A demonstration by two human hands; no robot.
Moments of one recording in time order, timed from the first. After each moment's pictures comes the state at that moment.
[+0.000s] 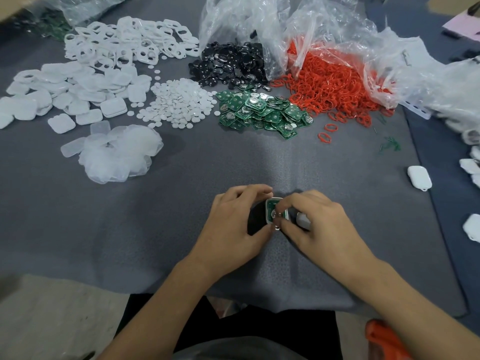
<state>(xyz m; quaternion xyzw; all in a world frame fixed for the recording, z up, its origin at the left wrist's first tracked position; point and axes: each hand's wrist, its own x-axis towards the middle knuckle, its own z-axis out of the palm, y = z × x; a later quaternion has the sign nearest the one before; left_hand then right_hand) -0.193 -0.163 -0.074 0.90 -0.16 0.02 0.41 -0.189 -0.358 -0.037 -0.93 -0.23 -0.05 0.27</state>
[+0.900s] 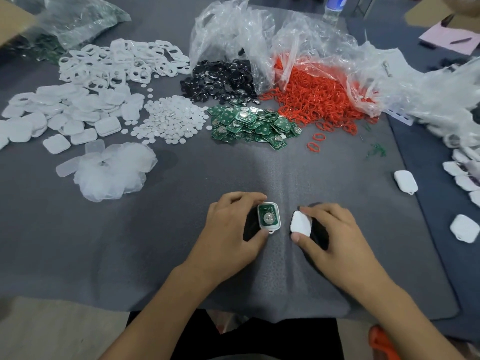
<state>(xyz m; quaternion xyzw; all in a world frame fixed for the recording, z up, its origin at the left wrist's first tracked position) -0.184 -0.163 -0.078 0.91 -0.17 0.05 0.37 -0.205 -0.397 -0.061 -0.96 -0.08 -0.03 0.27</state>
